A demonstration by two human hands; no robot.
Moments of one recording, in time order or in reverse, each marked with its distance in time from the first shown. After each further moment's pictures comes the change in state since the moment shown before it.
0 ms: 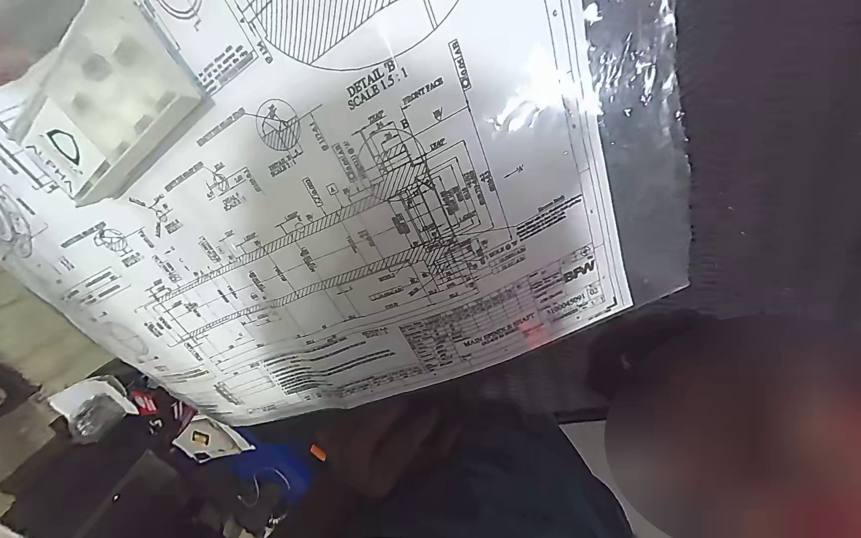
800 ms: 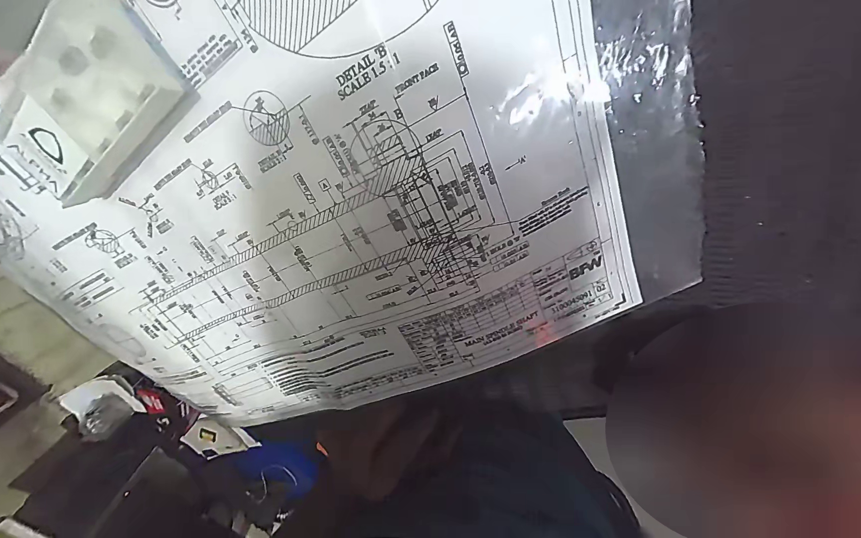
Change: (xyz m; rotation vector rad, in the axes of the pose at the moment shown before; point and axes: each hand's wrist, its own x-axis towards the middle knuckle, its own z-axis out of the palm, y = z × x) left_hand -0.006 -0.002 0.002 0.008 0.011 -0.002; right_hand -0.003 0.003 0.000 0.032 -0.009 0.009
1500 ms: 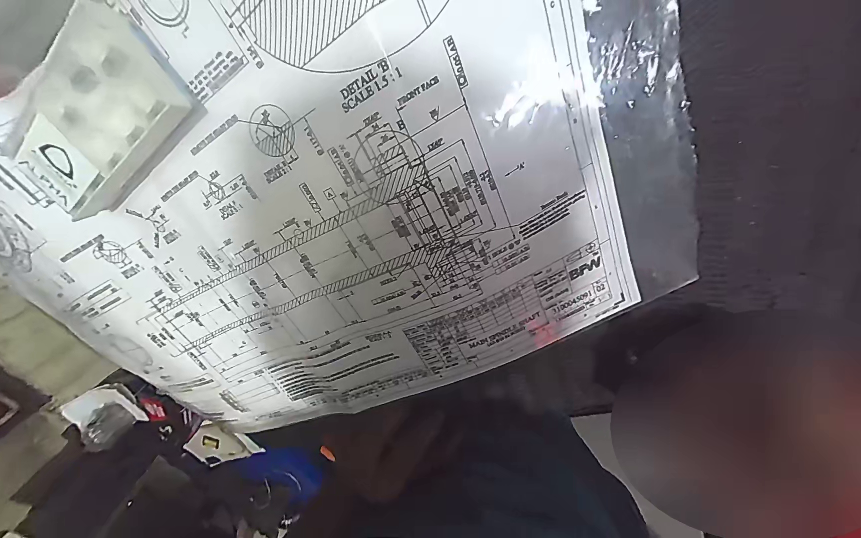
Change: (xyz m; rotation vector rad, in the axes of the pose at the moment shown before) left_hand 0.003 0.002 0.000 -0.015 0.007 -0.007; right_hand 0.002 -0.003 0.000 -0.031 -0.011 0.001
